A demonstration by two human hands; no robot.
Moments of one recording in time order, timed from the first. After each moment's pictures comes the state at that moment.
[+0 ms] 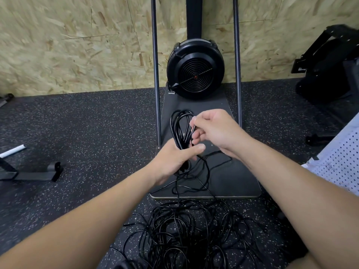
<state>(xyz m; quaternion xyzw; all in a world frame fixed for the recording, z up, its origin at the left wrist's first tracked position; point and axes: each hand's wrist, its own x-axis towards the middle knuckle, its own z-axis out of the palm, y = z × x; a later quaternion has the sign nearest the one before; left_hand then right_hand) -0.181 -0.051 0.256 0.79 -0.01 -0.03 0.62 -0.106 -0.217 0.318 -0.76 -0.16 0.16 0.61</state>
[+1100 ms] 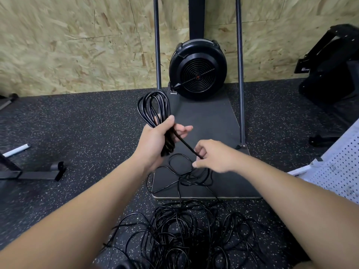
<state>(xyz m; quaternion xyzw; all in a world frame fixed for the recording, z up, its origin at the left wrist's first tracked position) -0.171 -0.029 0.287 0.56 0.09 0.09 0.82 -0.093 -0.222 0.239 -0.91 -0.27 0.21 0.25</state>
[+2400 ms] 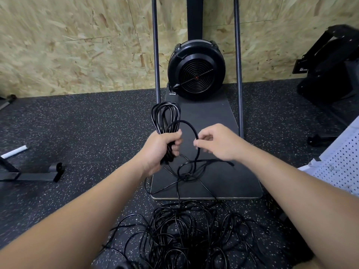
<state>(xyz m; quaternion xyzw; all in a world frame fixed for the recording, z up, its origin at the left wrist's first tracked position) -0.167 -0.024 0.270 0.61 0.09 -0.03 0.79 -0.090 -0.236 0.278 -0.88 -0.27 0.14 0.38</state>
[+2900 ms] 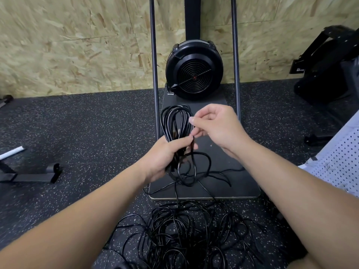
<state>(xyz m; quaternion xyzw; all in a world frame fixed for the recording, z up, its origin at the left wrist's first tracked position) -0.181 -0.047 0.271 0.66 0.06 -0.07 0.75 -0.103 -0.221 0.313 -0.73 -0.15 0.08 0.66</state>
